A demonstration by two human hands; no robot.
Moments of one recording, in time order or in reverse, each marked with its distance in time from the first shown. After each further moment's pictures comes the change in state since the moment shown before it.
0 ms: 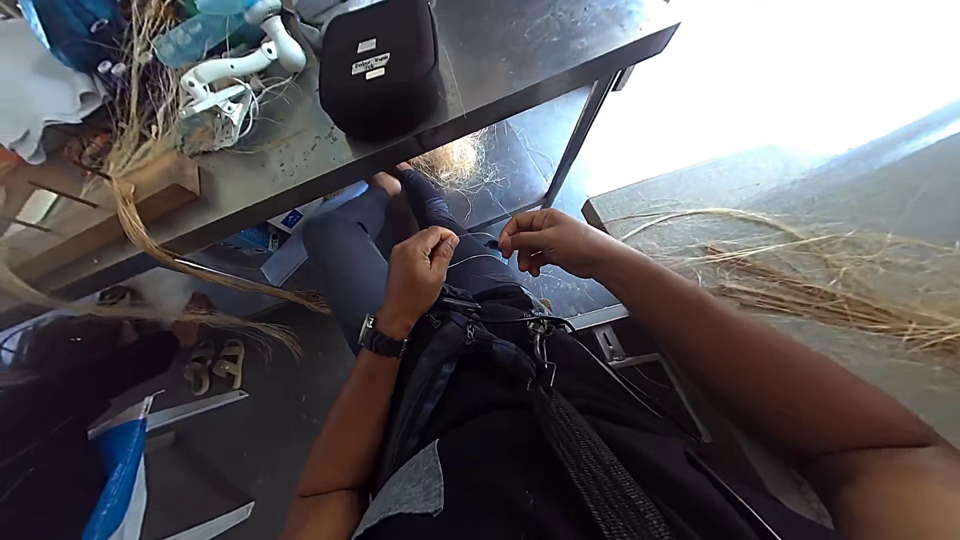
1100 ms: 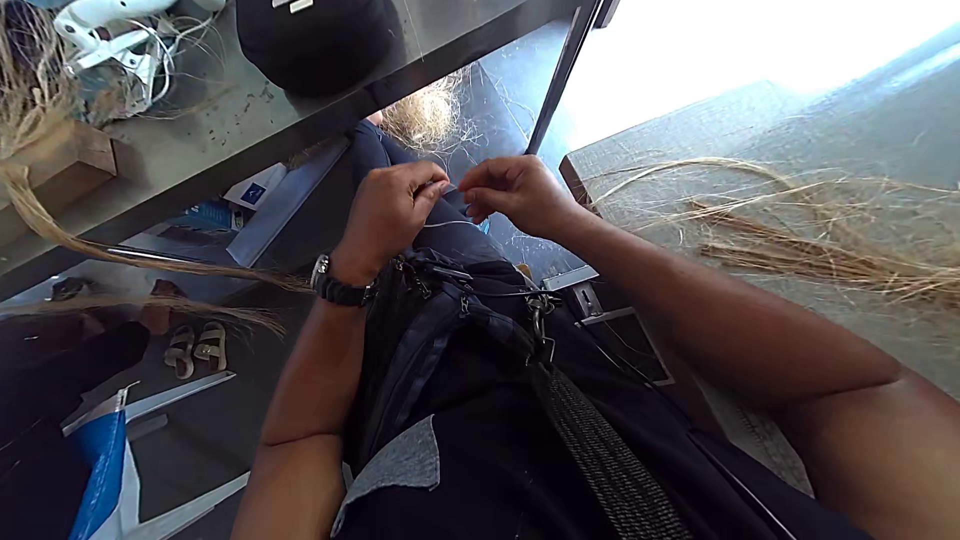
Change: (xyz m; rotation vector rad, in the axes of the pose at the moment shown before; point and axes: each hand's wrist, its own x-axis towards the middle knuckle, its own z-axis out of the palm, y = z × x) left_hand 0.062 0.010 0.003 0.133 -0.269 0.183; right_hand 0.019 0.020 -0.008 -0.138 0.124 -0.487
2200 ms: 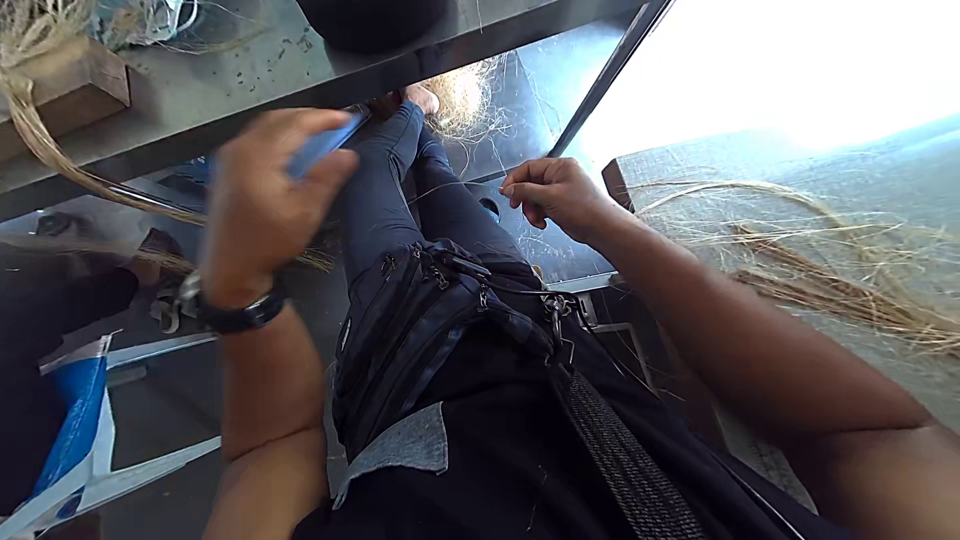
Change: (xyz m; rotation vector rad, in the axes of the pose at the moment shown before) left_hand -0.082 -0.012 -0.116 0.136 0.146 -0.182; right_hand 0.005 0.005 0.001 0.040 -0.002 0.352
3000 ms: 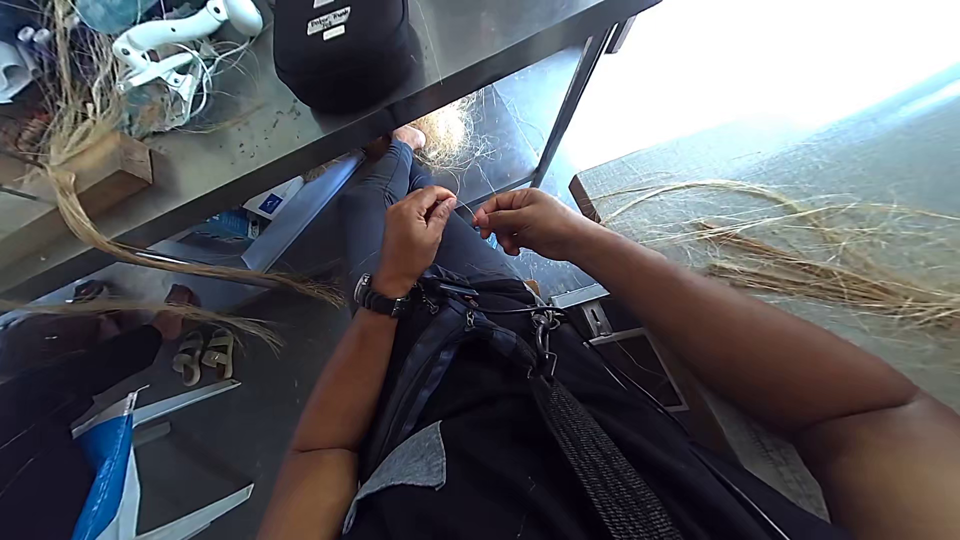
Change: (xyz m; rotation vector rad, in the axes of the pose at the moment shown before) left_hand 0.029 0.038 0.160 -0.319 0.098 0.049; right_hand -0.009 -0.003 -0.002 0.253 -0.132 0.138
